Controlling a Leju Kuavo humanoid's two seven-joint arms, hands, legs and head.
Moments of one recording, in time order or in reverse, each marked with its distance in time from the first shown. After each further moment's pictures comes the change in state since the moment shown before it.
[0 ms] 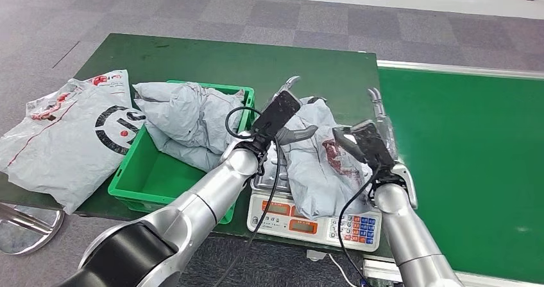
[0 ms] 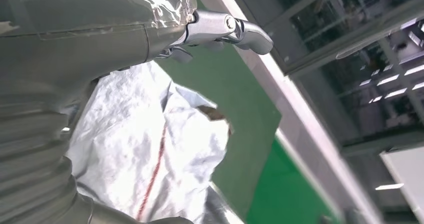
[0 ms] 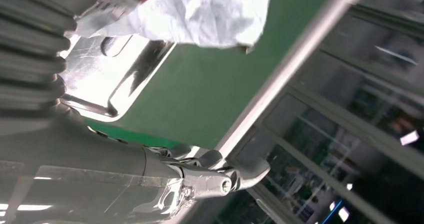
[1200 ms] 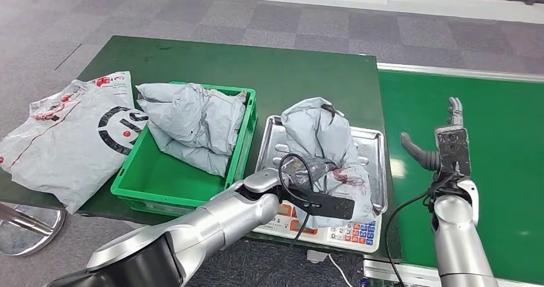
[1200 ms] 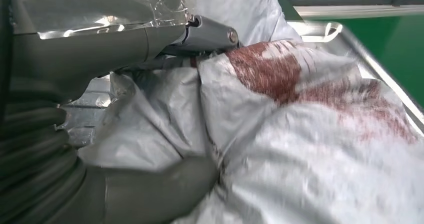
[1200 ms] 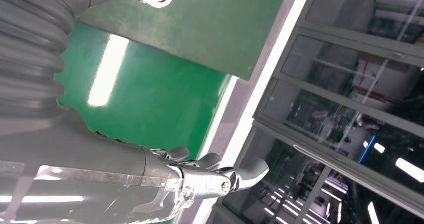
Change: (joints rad) left arm -0.007 -0.005 -0.703 0.117 -0.195 -0.142 0.204; right arm 0.078 -0.118 -0.265 -0.102 -0.092 0.042 -0.006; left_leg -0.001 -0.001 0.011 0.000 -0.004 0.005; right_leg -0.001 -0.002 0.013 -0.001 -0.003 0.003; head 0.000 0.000
